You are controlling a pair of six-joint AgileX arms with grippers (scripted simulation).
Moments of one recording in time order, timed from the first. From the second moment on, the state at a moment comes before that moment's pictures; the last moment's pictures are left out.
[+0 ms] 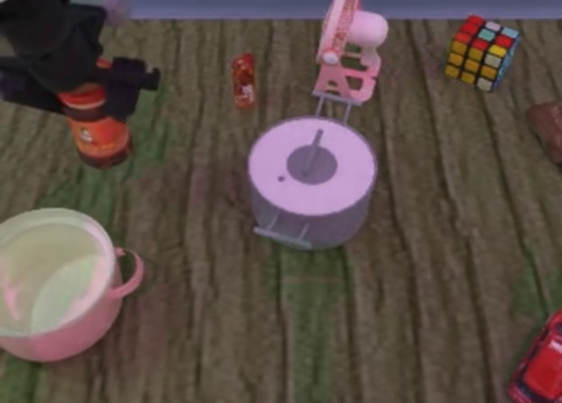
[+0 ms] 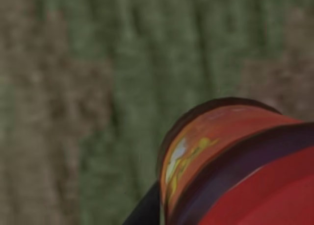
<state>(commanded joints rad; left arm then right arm) -0.18 1.97 1.63 -0.95 0.02 0.02 0.00 0.00 0.00 0.00 0.00 0.00</state>
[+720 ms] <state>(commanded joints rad) -0.32 1.90 1.44 -0.82 -0.08 -0.30 0.00 0.00 0.00 0.00 0.00 0.00</state>
